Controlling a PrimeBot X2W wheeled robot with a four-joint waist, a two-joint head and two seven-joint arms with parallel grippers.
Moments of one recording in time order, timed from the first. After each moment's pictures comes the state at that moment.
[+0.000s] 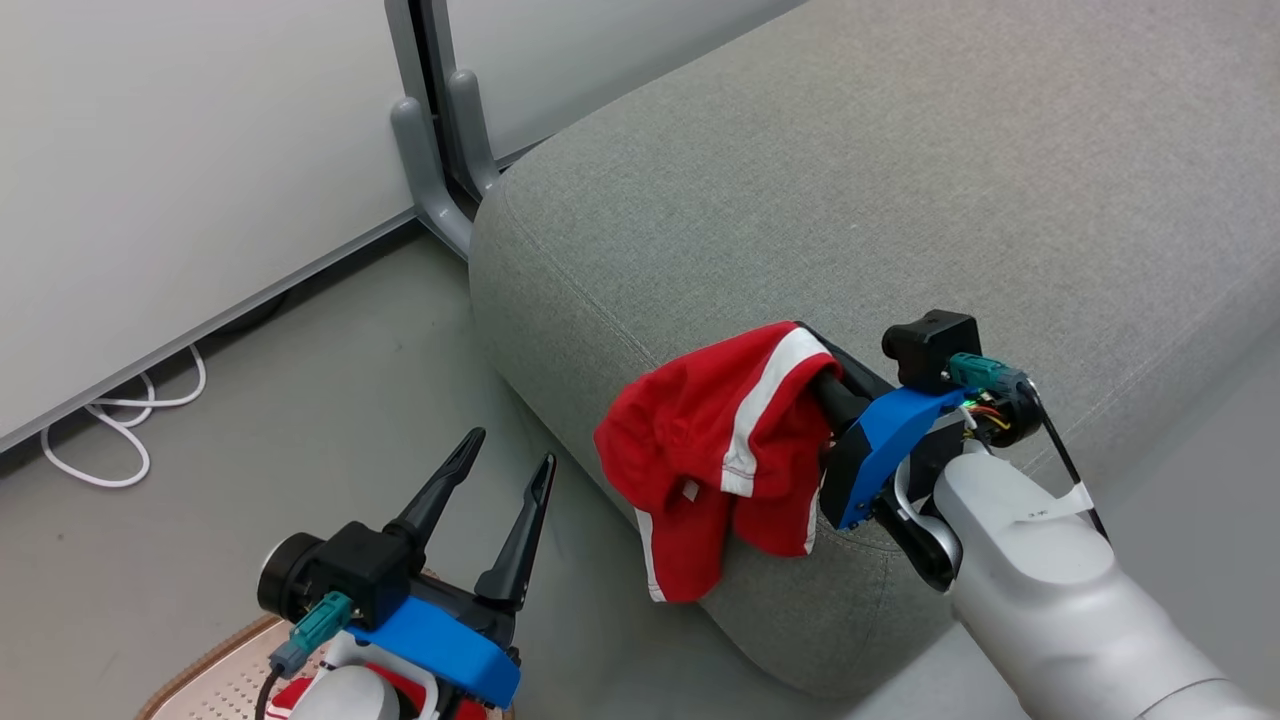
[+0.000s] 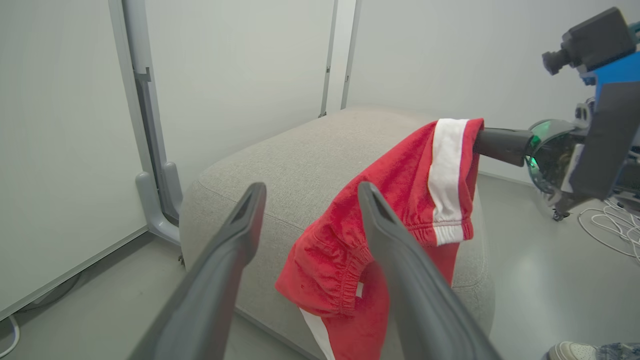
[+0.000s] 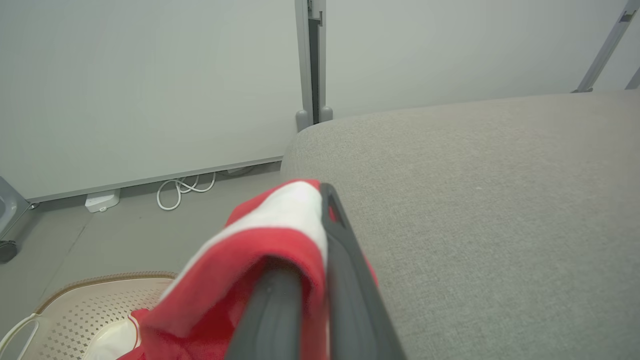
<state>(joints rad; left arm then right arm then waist) -0.20 0.26 -0.47 0.23 -0.41 -0.13 -0.26 -0.77 -0.13 0.66 0.95 0.56 0.13 -0.26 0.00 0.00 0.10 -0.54</state>
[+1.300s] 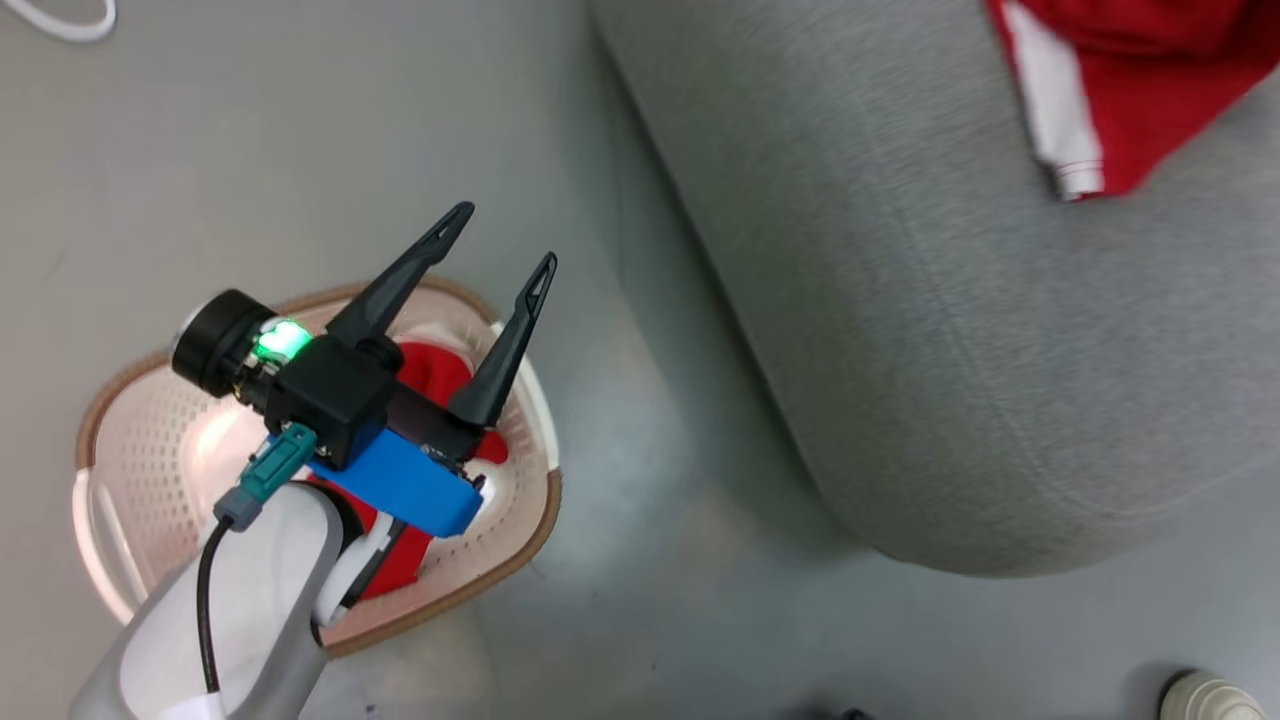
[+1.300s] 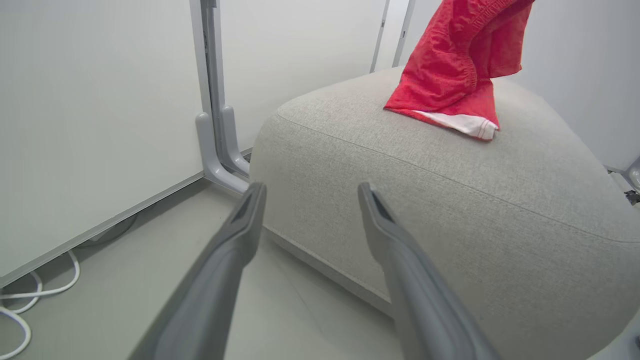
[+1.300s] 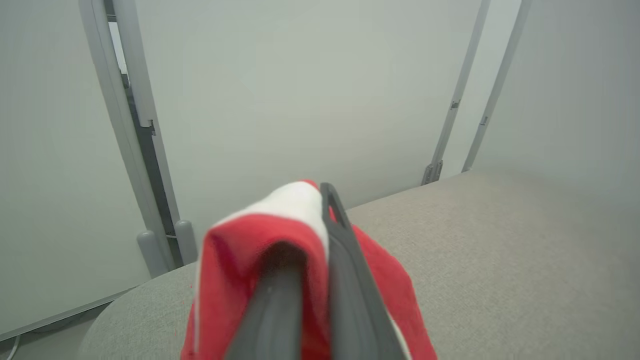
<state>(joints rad) -0.51 0.41 -0.56 0.08 -0.35 -0.13 -0.17 -1.27 -0.53 0.11 1.02 0.57 0.13 -0.26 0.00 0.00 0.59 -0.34</state>
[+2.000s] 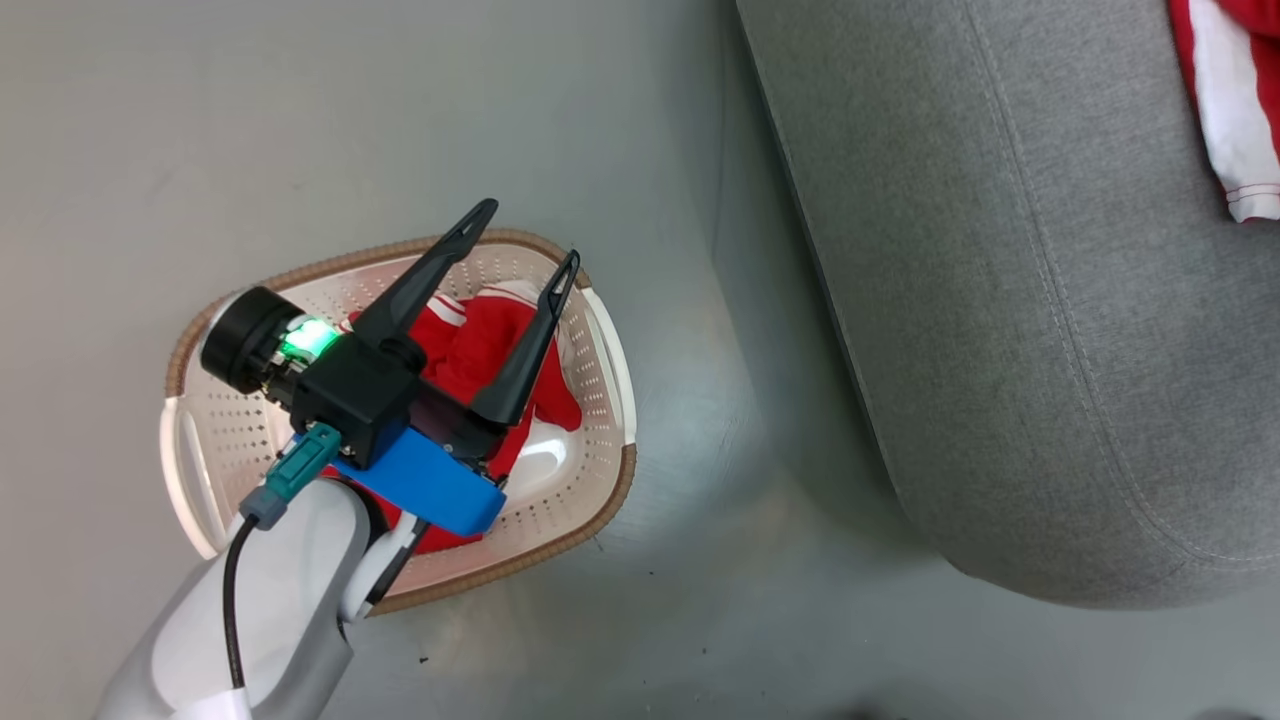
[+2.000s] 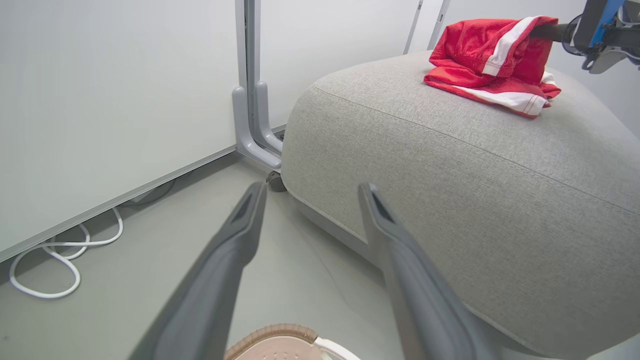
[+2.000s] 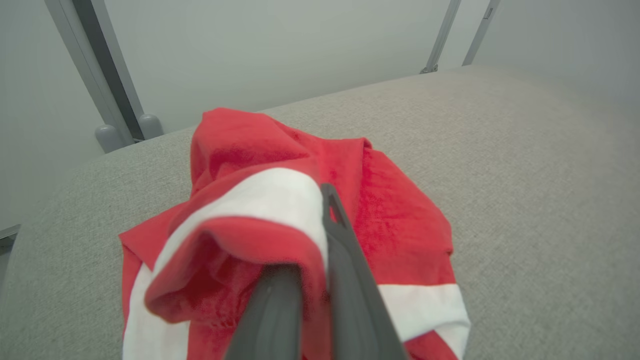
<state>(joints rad) -0.54 0.38 -0.59 0.11 -0.35 -0.12 -0.21 -1.04 -0.44 -0.27 1.04 0.25 0.13 -0.26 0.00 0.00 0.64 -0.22</state>
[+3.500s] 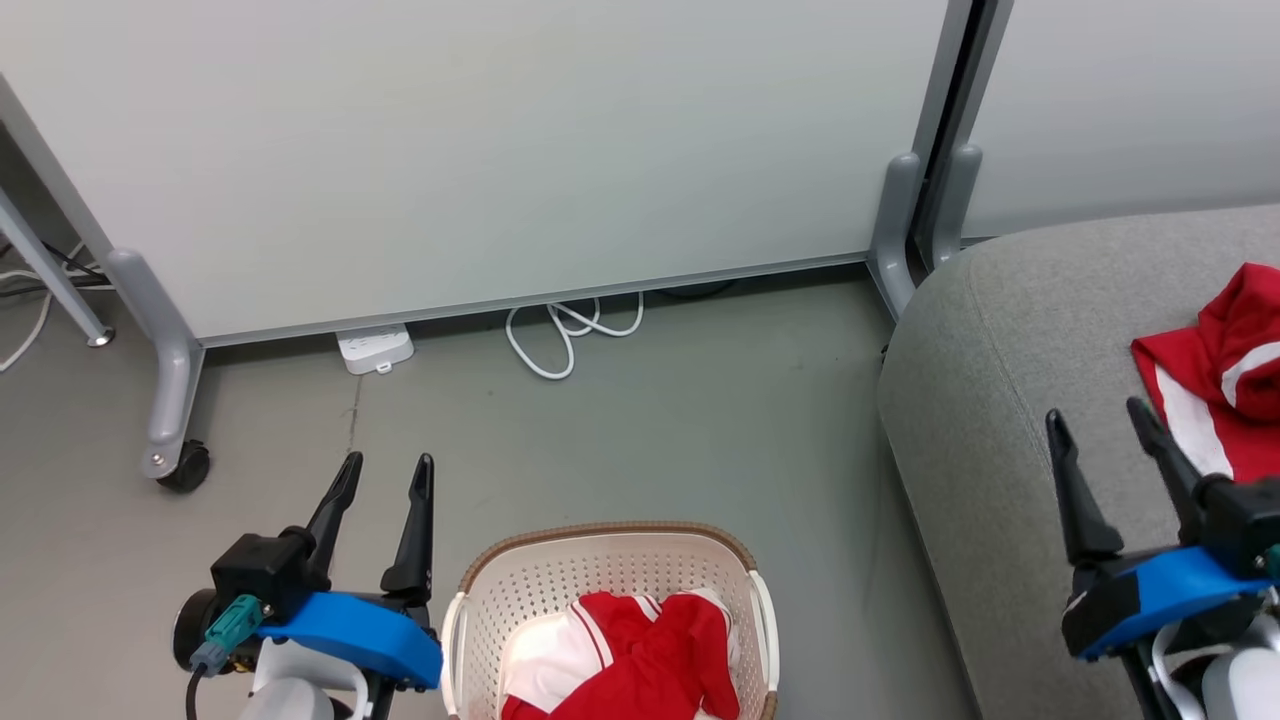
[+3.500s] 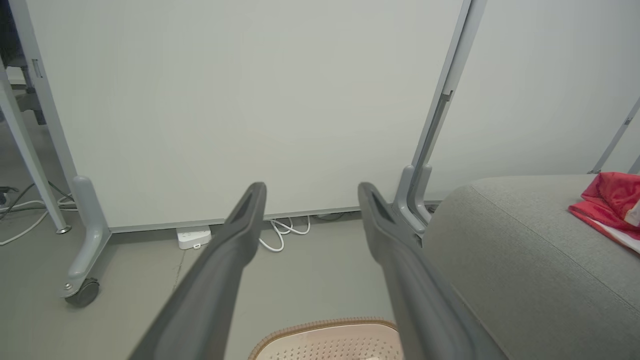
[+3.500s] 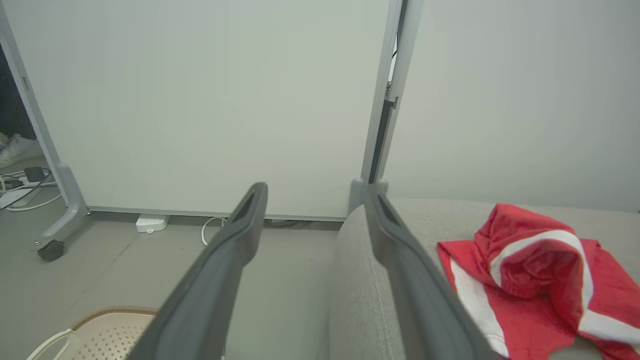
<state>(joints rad) -0.18 0.18 -0.23 0.40 -0.39 -0.13 -0.26 -0.12 -0.19 -0.07 0.15 0.11 0.13 -0.09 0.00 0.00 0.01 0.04</state>
